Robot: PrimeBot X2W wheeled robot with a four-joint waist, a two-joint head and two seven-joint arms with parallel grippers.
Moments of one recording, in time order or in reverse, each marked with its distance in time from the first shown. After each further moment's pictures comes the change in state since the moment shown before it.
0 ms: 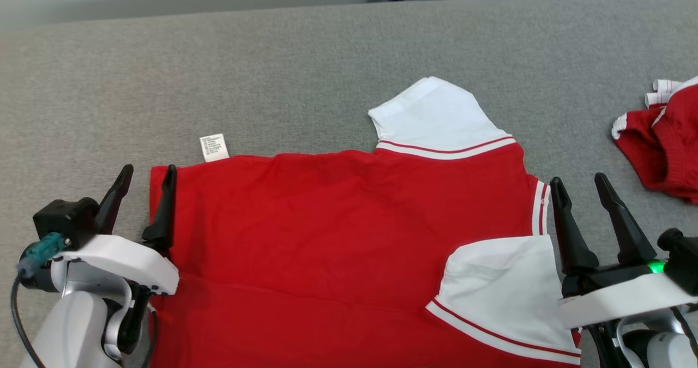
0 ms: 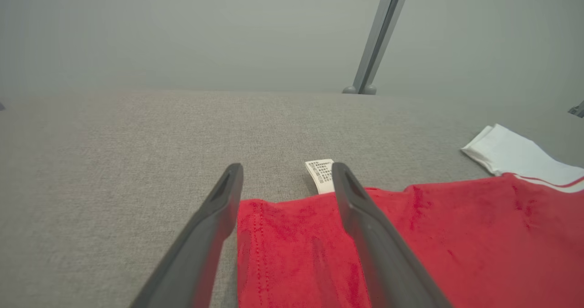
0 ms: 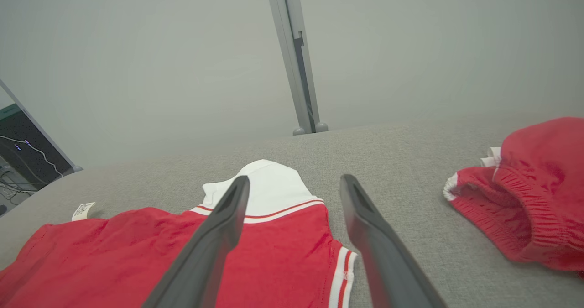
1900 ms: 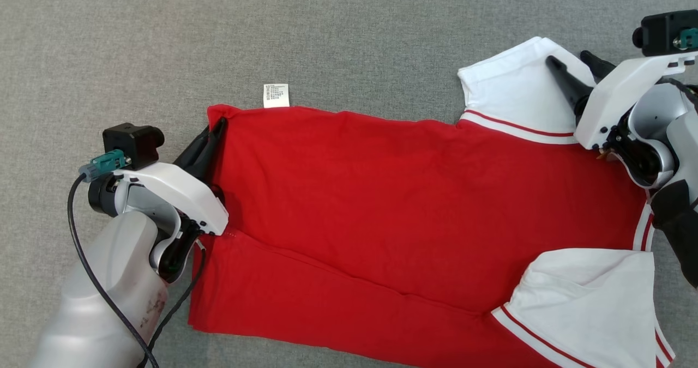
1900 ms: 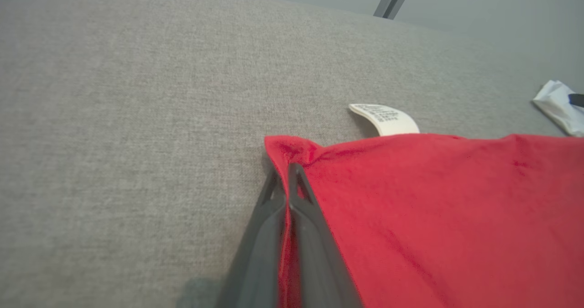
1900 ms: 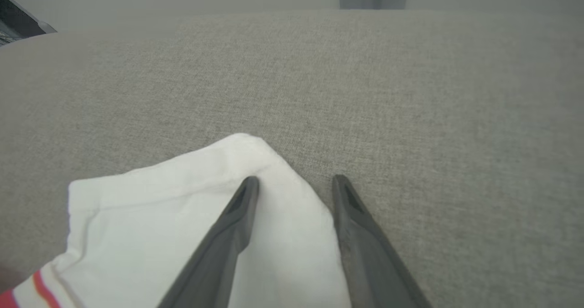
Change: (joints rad) left arm -0.436 -0.042 -0.368 0.528 -0.278 -0.144 -0.031; right arm -0.902 -0.302 0.520 0.914 0.424 0.000 0.226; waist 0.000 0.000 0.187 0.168
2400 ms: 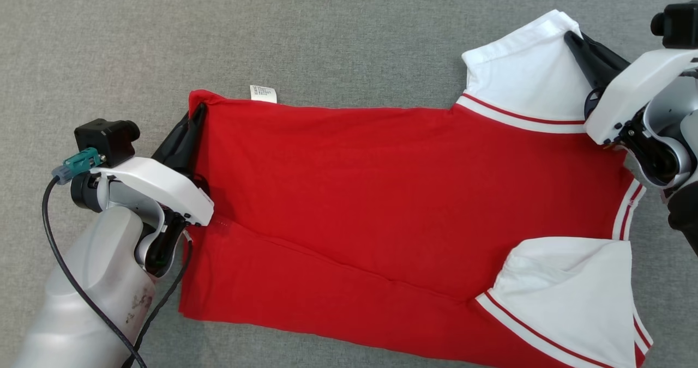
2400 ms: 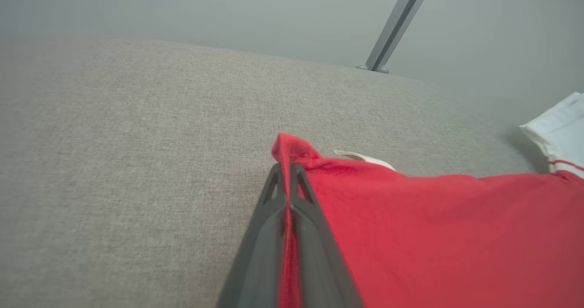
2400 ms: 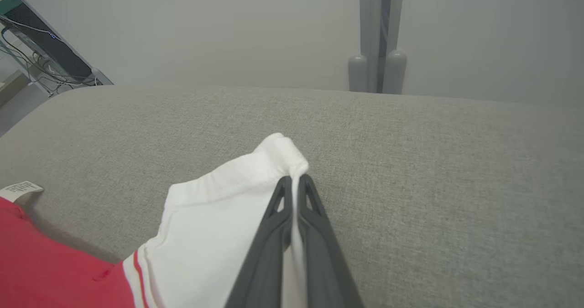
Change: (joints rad) left arm -0.014 0.031 -0.013 -0.008 -0.058 0.000 -0.074; right arm -0.013 -0.077 0.113 -0.096 0.142 0.000 -0.117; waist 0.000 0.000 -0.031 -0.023
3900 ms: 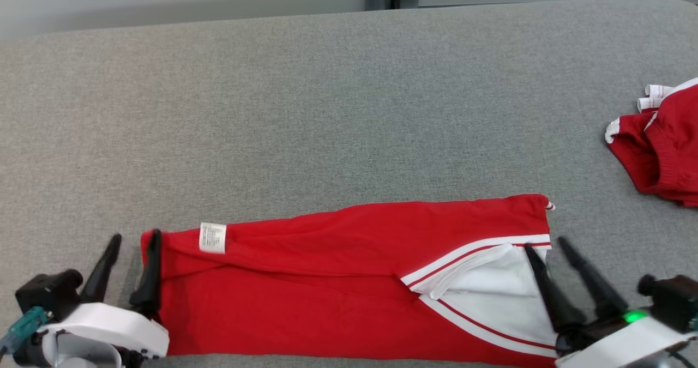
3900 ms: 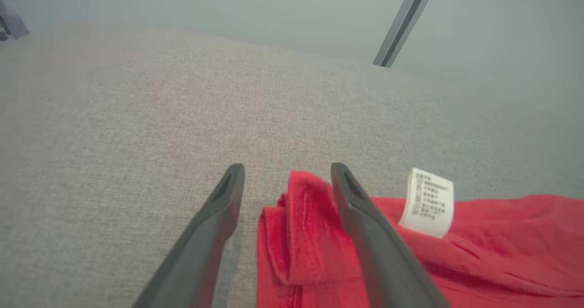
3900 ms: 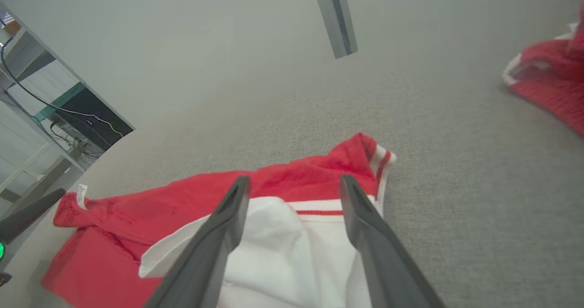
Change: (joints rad) left arm 0.602 0.190 0.172 -0.540 -0.017 0.291 -0.012; right arm 1.001 0.158 -0.398 -0.736 -0.226 0.000 -0.152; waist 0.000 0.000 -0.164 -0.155
